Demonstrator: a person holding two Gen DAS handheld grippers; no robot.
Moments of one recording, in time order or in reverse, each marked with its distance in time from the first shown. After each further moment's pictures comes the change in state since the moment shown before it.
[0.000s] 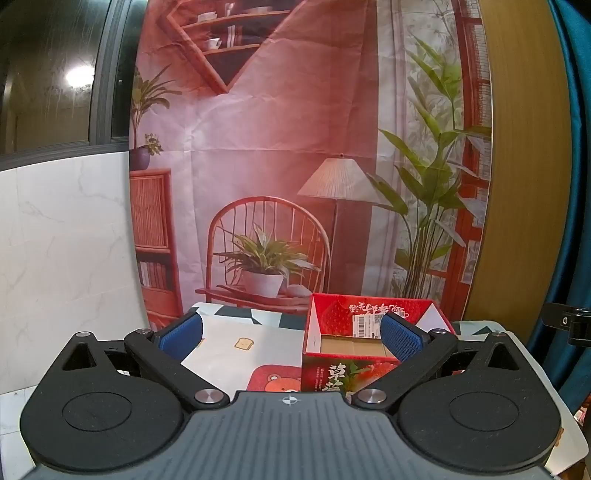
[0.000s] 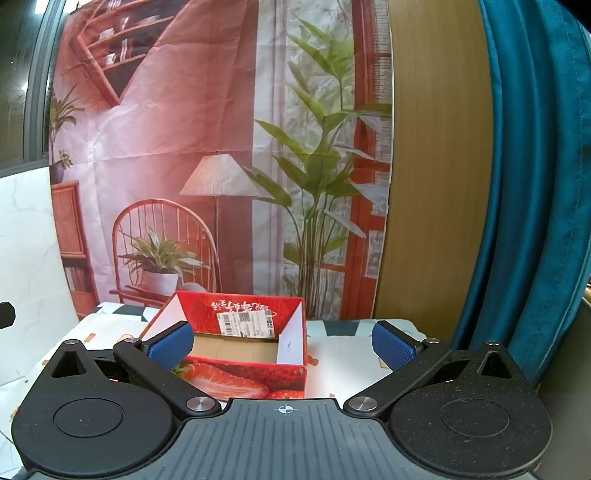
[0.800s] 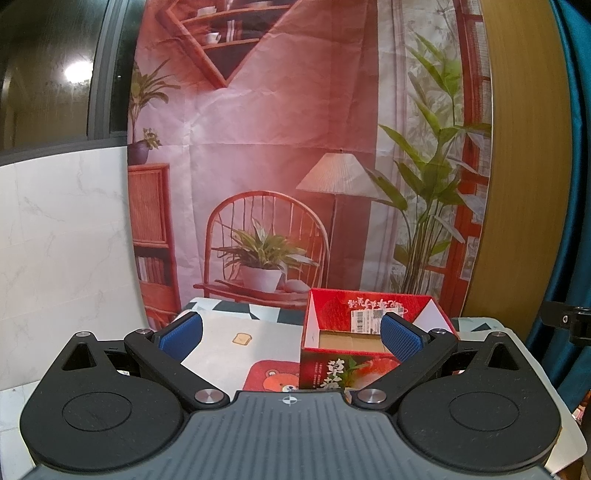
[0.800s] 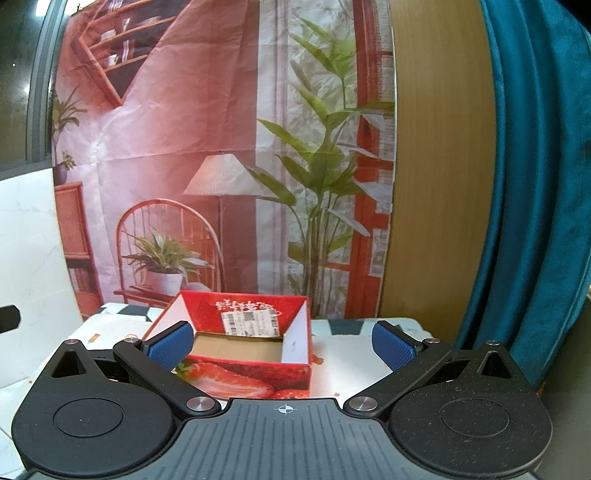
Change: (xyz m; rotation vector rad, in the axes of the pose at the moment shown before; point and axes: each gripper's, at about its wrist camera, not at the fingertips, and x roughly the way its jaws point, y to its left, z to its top) left arm 0.003 -0.002 -0.005 -0.006 0.020 -0.009; right arm 0.004 -0.005 0.001 0.010 0.001 0.021
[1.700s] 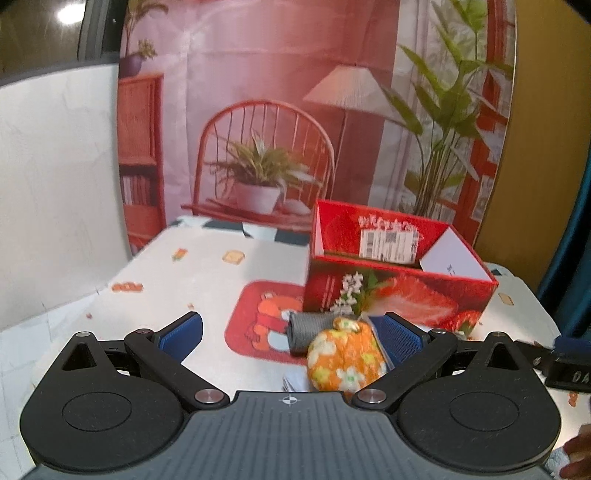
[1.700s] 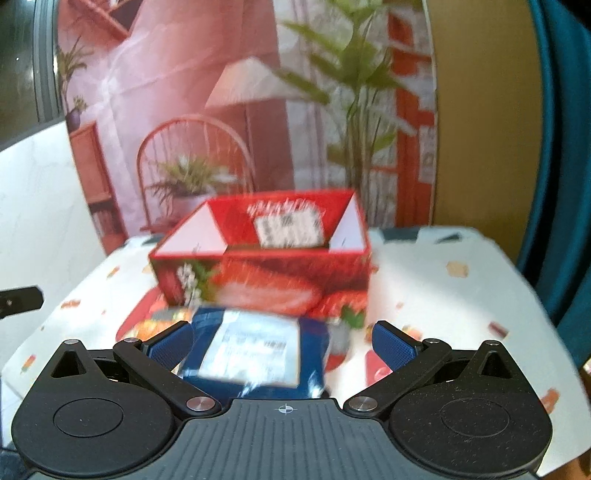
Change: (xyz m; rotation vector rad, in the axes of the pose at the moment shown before) left arm 0.083 0.031 -0.077 -0.065 0.209 -0.050; right arm 0.094 0.016 -0.114 0.062 0.217 0.138
